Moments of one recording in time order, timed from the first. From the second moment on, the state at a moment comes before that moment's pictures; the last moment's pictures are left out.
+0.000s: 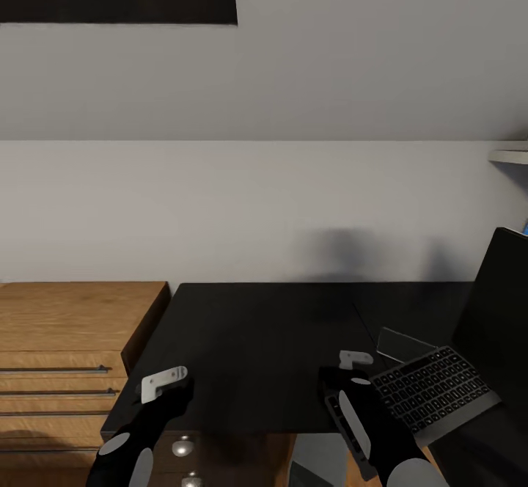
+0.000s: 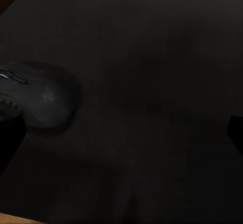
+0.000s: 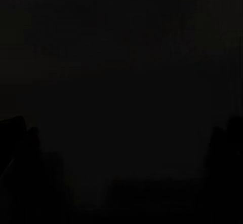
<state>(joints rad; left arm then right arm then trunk) -0.01 -0.15 0.03 -1.62 0.14 0.55 0.20 -0.49 0.07 0.06 -0.77 -0.11 0.35 -0.23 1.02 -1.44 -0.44</state>
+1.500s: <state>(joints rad) -0.01 -0.15 0.02 -1.62 0.14 0.55 0.20 -0.49 0.07 0.06 -0.83 -0.11 0.36 -0.23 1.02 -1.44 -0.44</state>
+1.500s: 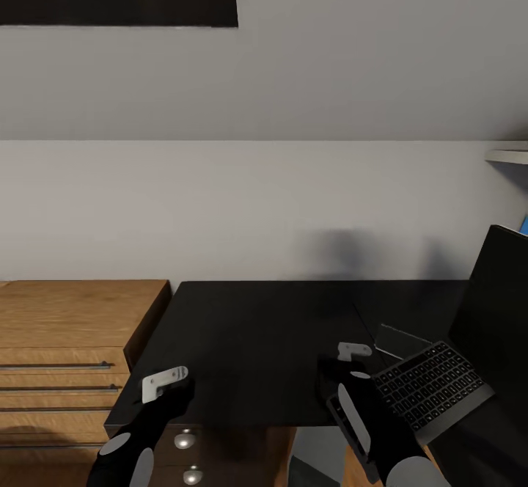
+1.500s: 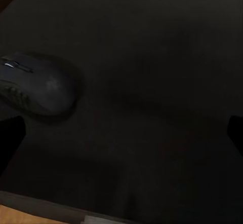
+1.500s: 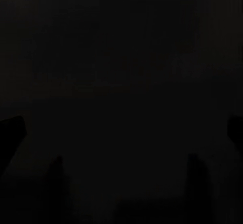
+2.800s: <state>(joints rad) -0.01 -0.15 0.02 -1.62 0.14 0.55 0.20 -0.36 0.08 0.18 -1.20 -0.12 0.48 -0.23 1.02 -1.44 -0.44</state>
